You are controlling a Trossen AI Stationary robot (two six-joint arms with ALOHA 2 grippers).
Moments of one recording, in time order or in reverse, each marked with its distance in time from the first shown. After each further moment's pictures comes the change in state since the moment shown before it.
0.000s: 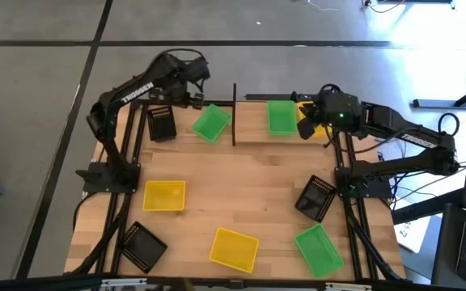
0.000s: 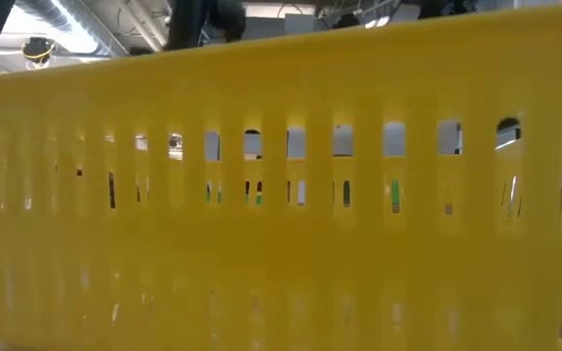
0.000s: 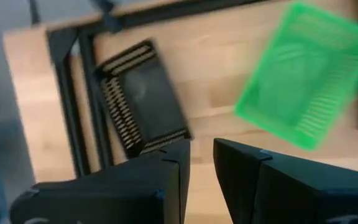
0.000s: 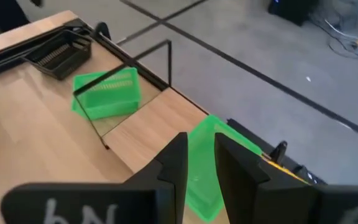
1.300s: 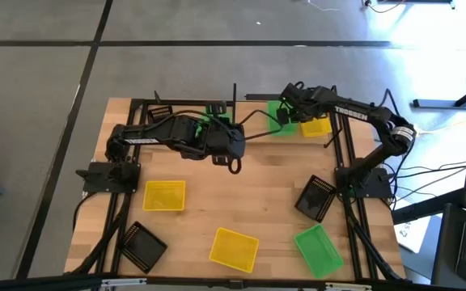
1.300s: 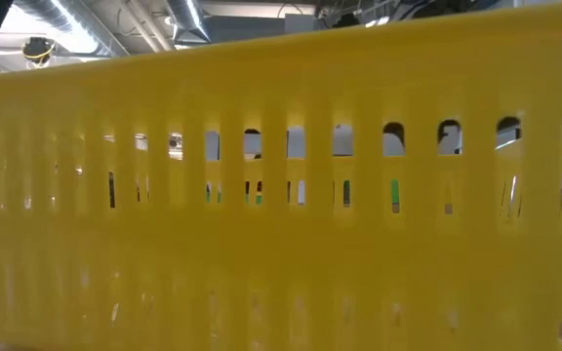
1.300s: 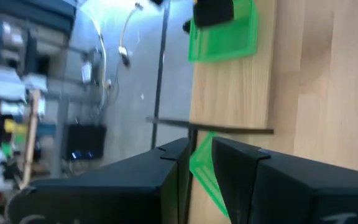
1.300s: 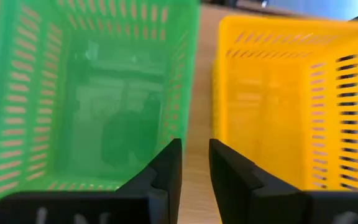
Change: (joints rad) left arm -0.760 0.176 0.489 0.178 -0.554 0.996; right arm -0.386 0.560 0.000 -0.168 -0.161 0.489
